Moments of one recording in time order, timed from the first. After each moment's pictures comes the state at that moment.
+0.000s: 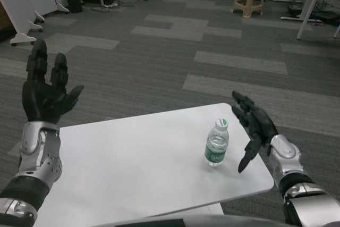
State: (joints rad) left arm -0.41 0.29 -0.15 0.65 -0.80 -0.72 -0.21; right arm -0.34 -0.34 -0.11 1.06 0.24 -0.56 0.40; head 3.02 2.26
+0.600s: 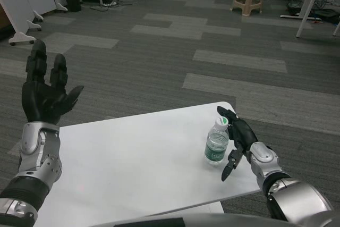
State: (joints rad) left arm -0.41 0.28 -0.15 0.66 -0.80 -0.72 -0.21; right arm -0.41 -0.28 0.08 1.26 0.24 -0.57 0.23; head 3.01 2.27
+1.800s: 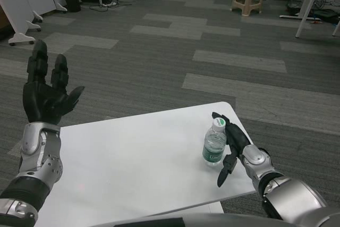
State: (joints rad) left arm -0.41 0.28 -0.16 0.66 -0.80 -0.72 -0.21; right arm -0.43 -0.27 0.23 1.31 0.23 -0.57 0.14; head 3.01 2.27
